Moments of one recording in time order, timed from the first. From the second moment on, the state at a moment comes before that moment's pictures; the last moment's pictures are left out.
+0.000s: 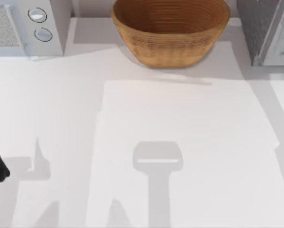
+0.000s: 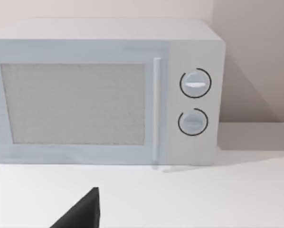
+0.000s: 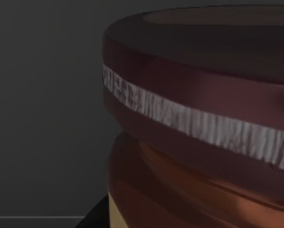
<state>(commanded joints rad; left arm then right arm) 0.00 0.00 0.00 0.00 0.00 0.00 0.18 1.73 2.10 -0.37 0.21 0.01</state>
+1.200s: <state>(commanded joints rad) 0.00 0.00 0.00 0.00 0.00 0.00 0.37 1.35 2.07 -0.71 0.39 0.01</state>
